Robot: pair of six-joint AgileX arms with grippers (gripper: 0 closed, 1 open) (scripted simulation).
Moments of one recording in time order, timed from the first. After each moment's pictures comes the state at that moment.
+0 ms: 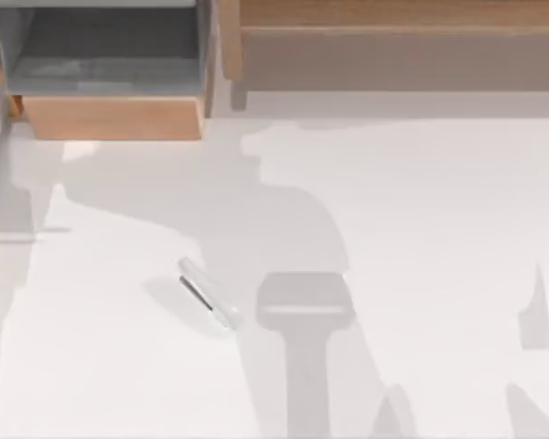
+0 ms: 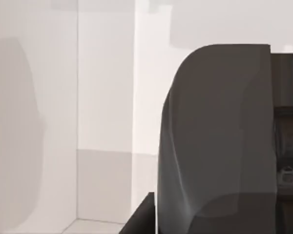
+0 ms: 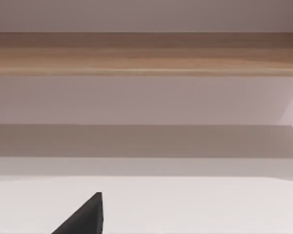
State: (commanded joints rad) left arm 0.22 2.25 2.24 -1.22 -0.13 0.29; right arm 0.00 0.00 0.00 0.00 0.00 0.00
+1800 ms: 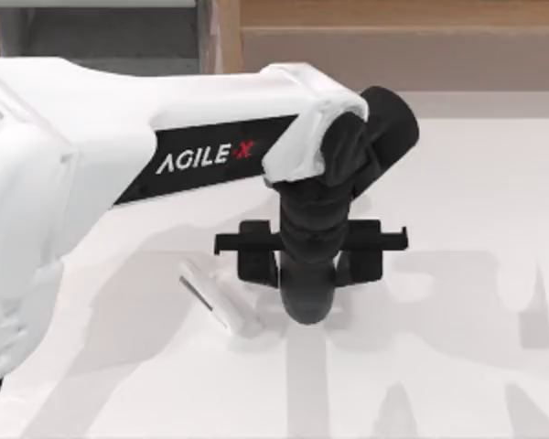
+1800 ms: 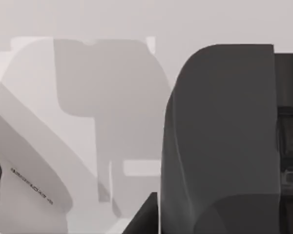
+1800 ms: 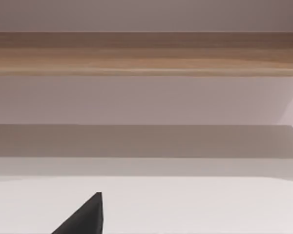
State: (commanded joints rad) left arm -0.82 2.16 1.64 -0.98 -0.07 -0.79; right arm 0.00 0.00 0.00 0.00 0.00 0.00
